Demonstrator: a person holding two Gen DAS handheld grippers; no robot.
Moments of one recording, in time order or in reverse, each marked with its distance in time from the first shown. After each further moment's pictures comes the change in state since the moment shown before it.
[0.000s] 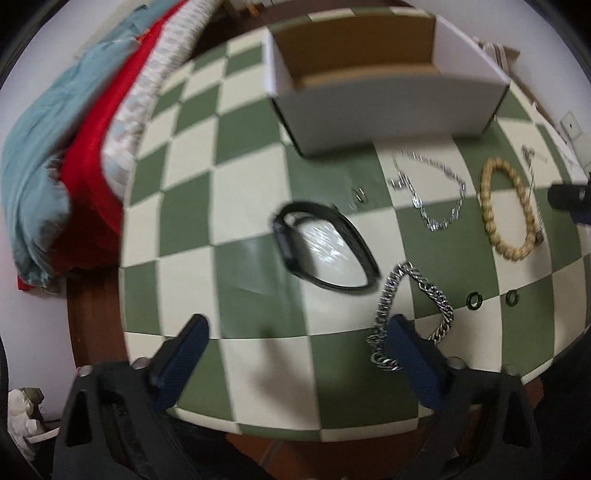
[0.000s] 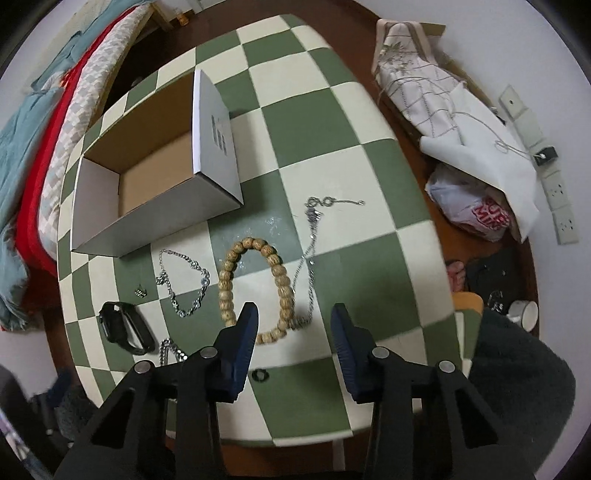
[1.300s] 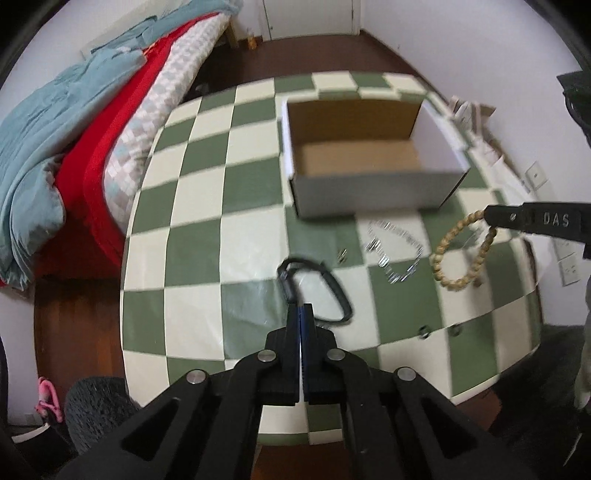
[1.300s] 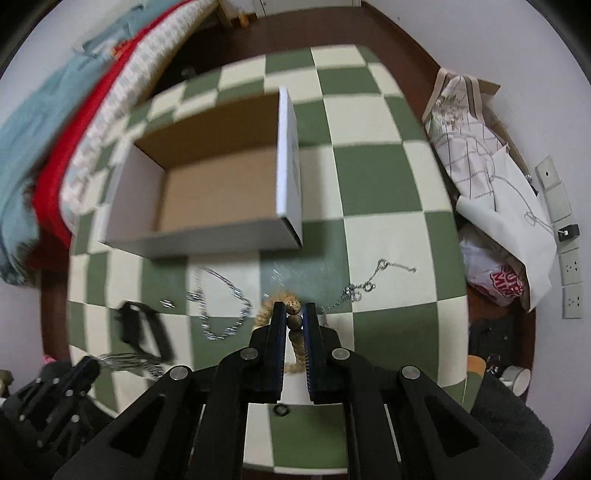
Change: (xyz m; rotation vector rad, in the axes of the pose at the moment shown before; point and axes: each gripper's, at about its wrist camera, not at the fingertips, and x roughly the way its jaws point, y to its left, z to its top) left arm -0.080 0.040 0.004 -0.077 -0.209 -0.171; right arm -0.023 0.032 0.020 -0.191 -0.113 0.063
